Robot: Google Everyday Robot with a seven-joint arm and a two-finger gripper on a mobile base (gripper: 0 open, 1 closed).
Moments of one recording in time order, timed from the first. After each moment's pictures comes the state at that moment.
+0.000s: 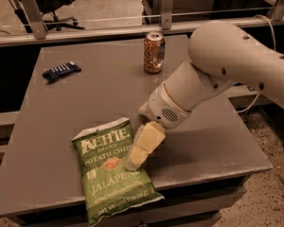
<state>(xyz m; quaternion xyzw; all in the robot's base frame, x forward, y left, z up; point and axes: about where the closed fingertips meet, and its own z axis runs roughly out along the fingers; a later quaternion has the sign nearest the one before) 0.428 0.000 0.831 -0.57 0.75 0.27 0.17</state>
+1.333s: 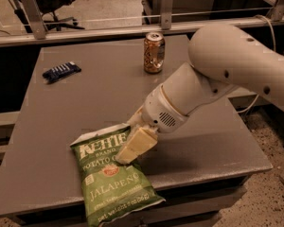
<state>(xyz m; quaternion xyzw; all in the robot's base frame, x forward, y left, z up) 0.411 0.019 0.841 -0.58 0.74 0.30 0.19</state>
